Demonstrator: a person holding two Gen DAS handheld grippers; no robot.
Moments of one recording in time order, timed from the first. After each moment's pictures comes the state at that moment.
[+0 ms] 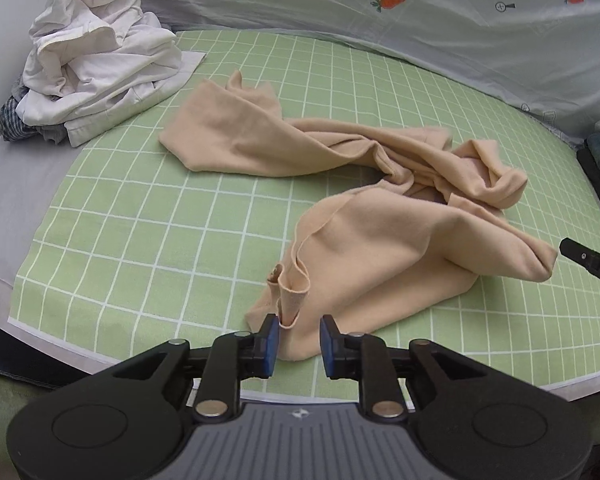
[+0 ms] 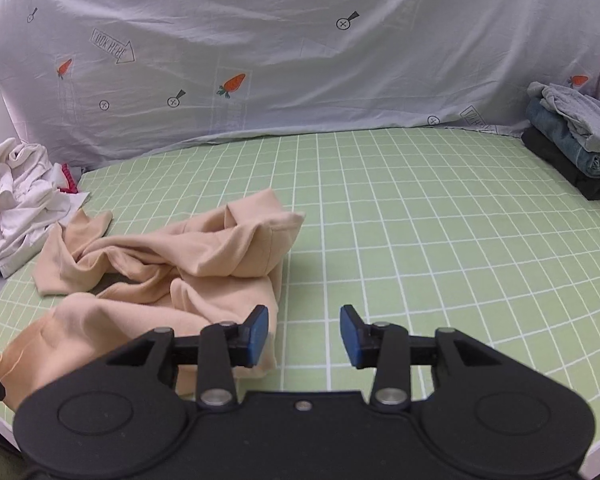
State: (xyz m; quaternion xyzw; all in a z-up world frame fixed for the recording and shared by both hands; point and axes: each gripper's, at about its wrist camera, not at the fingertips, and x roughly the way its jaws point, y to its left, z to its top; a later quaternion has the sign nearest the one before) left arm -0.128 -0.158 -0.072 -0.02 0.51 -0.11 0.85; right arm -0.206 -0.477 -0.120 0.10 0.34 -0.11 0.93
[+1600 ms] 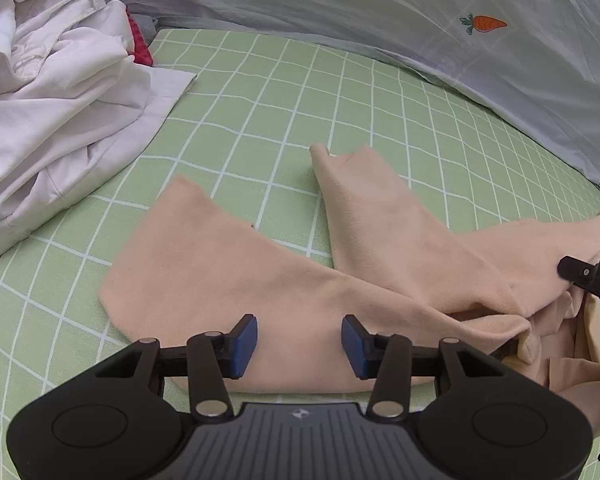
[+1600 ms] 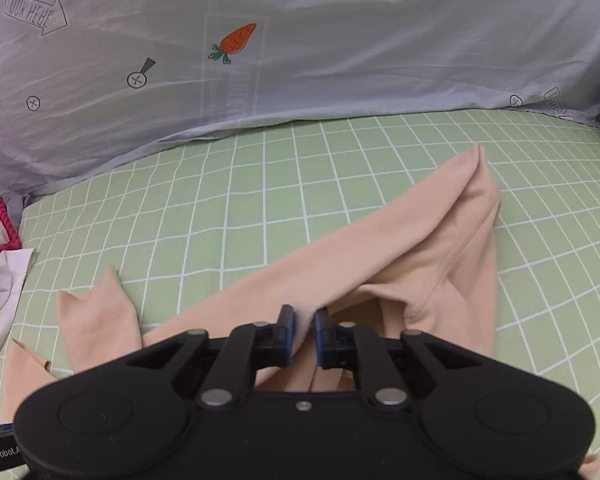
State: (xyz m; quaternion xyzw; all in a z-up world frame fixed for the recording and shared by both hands) left arm 0.098 -0.195 -0.142 -0.03 0.54 -0.08 0.84; right arm 0.046 -0.437 -0.149 0.14 0.41 -0.14 0.89
